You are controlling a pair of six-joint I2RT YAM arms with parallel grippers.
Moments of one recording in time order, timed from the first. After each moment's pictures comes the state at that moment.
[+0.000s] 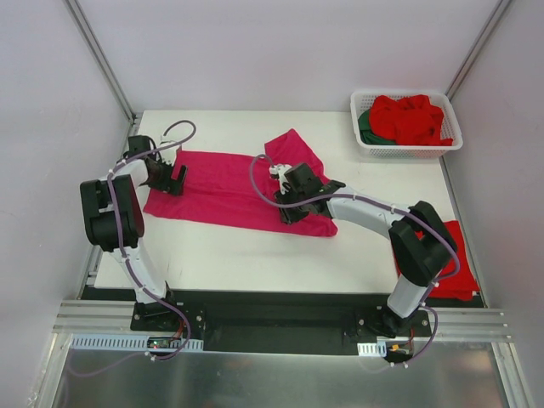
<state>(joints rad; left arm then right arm) 0.22 1.89 1.22 -0.39 0.31 0.51 0.75 1.73 1.16 -0.37 -0.12 0.14</state>
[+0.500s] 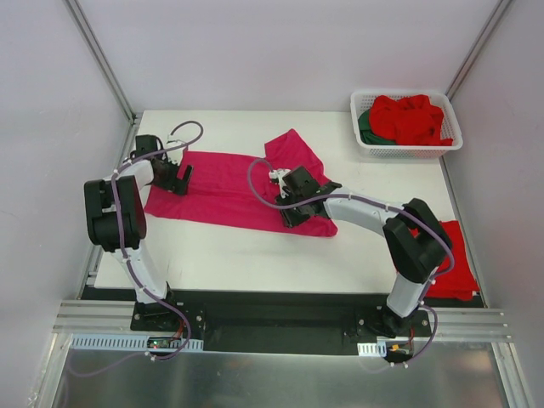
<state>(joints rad) 0.17 1.89 1.22 -0.37 0.27 0.51 0.76 1.75 1.16 -0.40 -0.09 0.14</state>
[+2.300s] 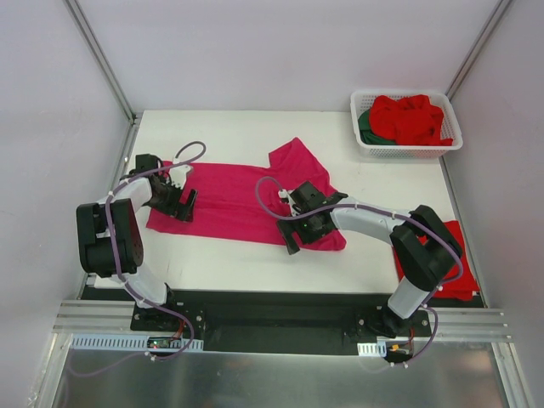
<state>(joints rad) 0.16 1.65 0.97 -0.55 0.37 0.53 0.77 1.69 1.02 -0.55 -0.12 0.17</state>
